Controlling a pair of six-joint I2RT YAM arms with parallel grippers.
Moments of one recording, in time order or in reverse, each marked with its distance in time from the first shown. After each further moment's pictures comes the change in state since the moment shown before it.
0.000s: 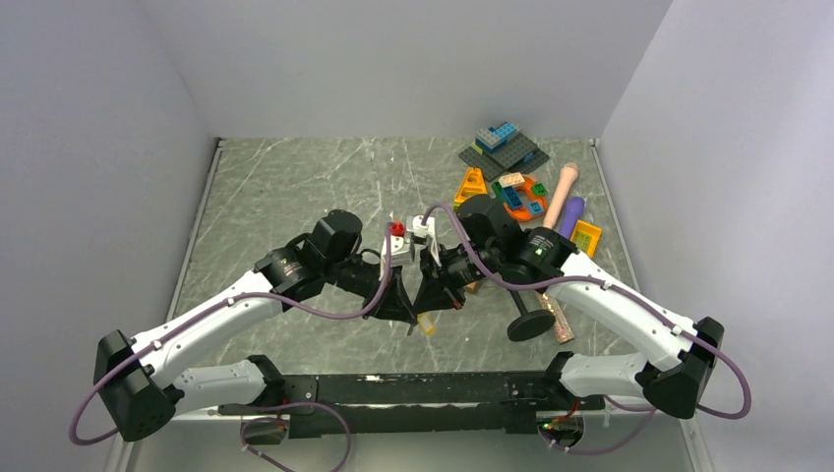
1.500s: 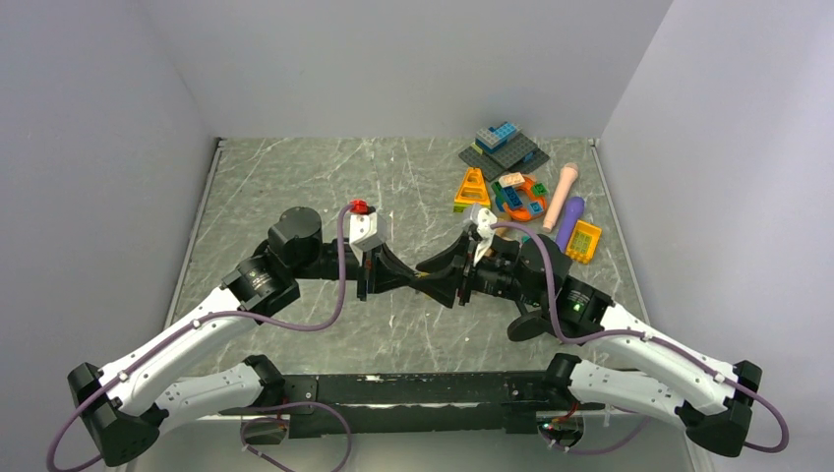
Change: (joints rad) left arm 0.014 -0.156 -0.002 0.258 -0.191 -0.060; right arm 0.085 -0.365 -0.373 0.665 0.462 0.306
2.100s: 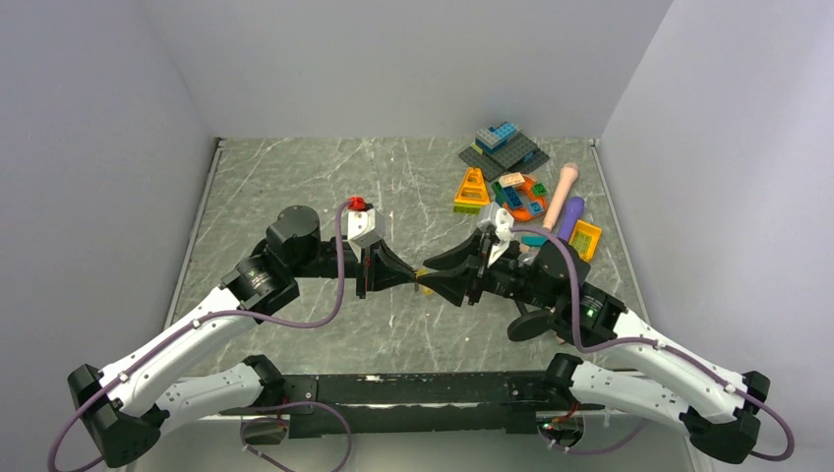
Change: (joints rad) left arm 0.017 0.000 0.000 0.010 -0.003 -0.022; right arm -0.002 -0.079 -0.002 0.014 0.010 -0.013
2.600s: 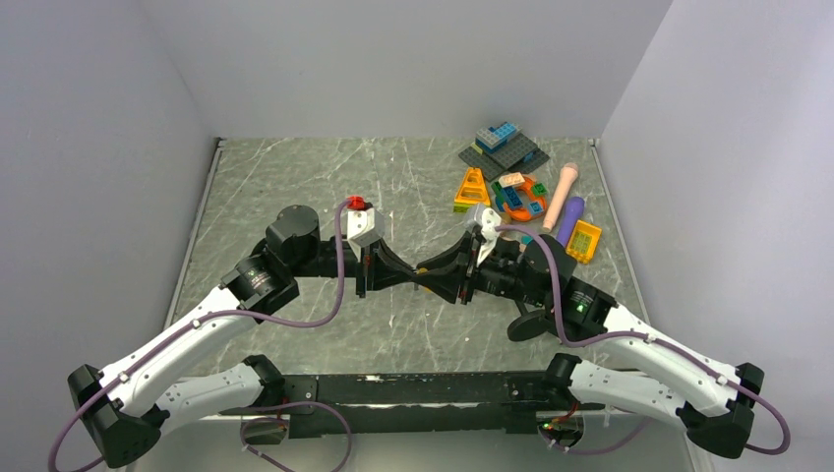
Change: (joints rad) left arm 0.005 0.000 0.000 0.001 0.000 0.000; right arm 0.000 0.062 0.003 -0.005 -0.010 -0.023
